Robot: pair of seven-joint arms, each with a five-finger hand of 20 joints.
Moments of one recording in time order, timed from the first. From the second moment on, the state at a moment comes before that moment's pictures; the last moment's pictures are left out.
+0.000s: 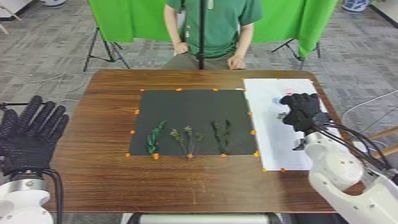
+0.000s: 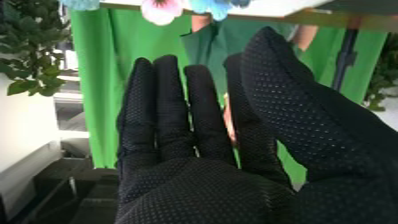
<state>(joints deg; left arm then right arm) 130.6 -58.4 -104.4 -125.8 8.2 15.4 25.9 -87.8 -39.8 62.2 -102.8 -140.1 7.7 28.4</state>
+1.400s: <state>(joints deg) 130.9 -58.5 -105.6 -125.7 3.8 14.0 27.8 -63.4 -43.9 37.2 -105.5 -121.9 7.9 12.9</state>
